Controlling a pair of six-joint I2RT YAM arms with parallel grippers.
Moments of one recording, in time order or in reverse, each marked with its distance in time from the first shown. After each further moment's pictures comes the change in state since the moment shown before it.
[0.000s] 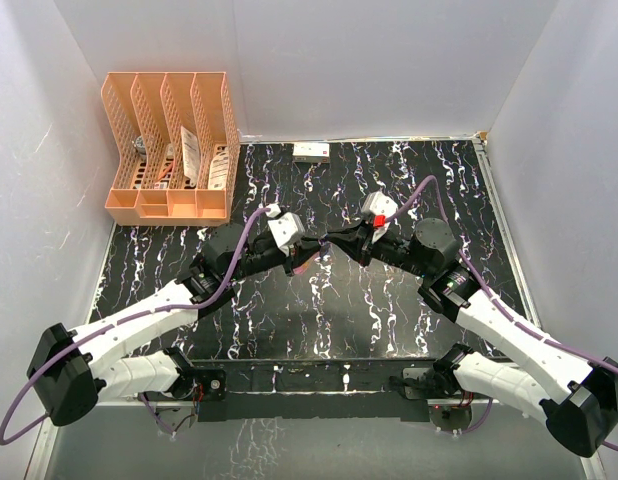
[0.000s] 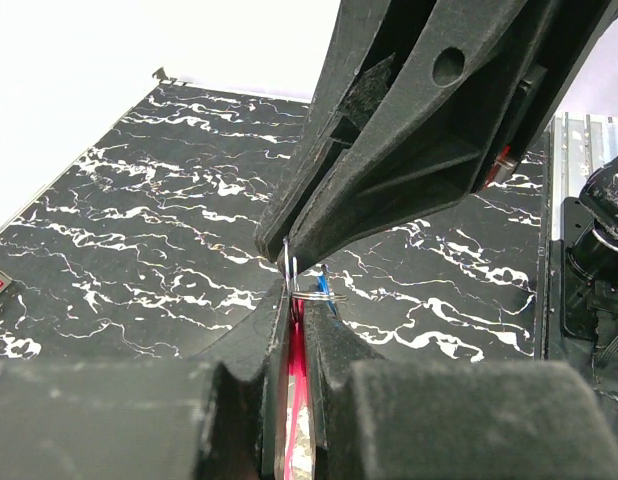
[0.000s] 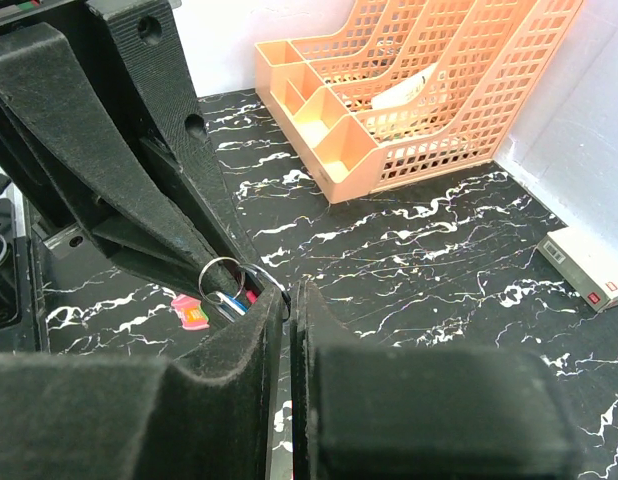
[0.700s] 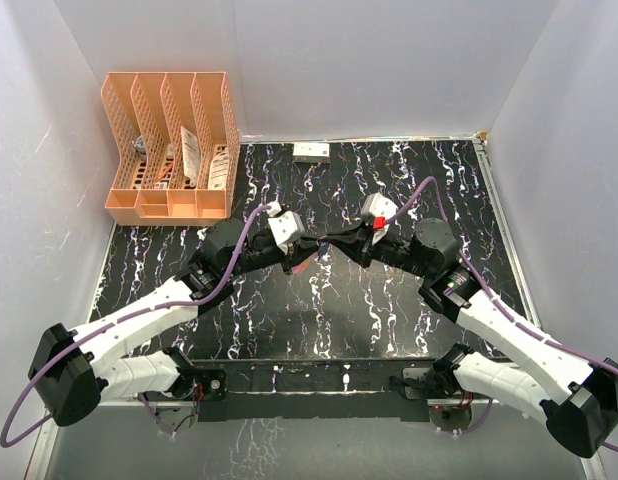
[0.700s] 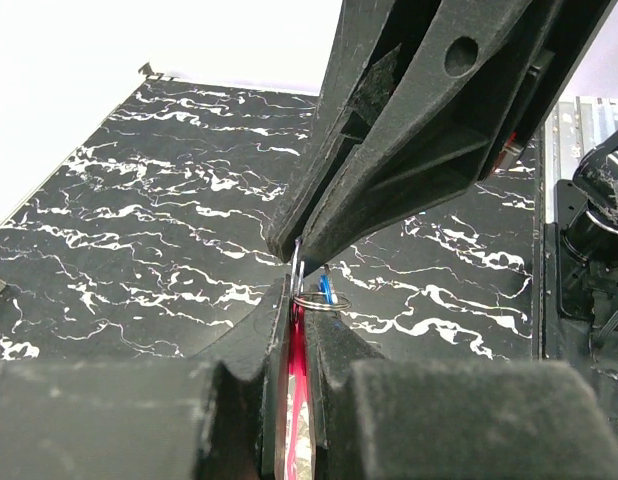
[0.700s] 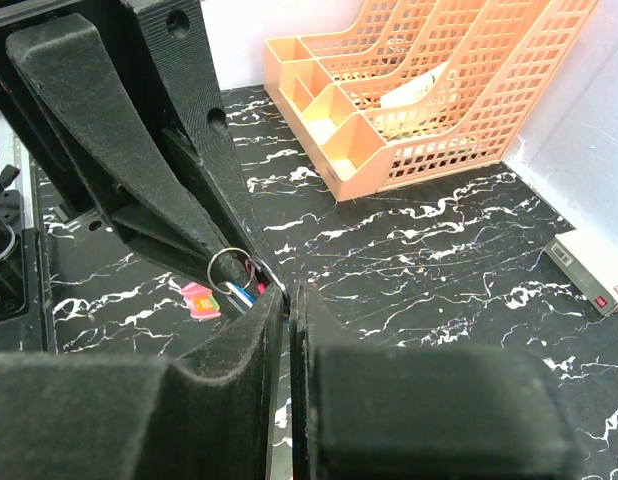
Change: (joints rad) left arm 0.037 0.011 0.019 -0.032 0.050 0.015; right arm -0.002 -0.003 0.000 -0.011 -0.019 -0.011
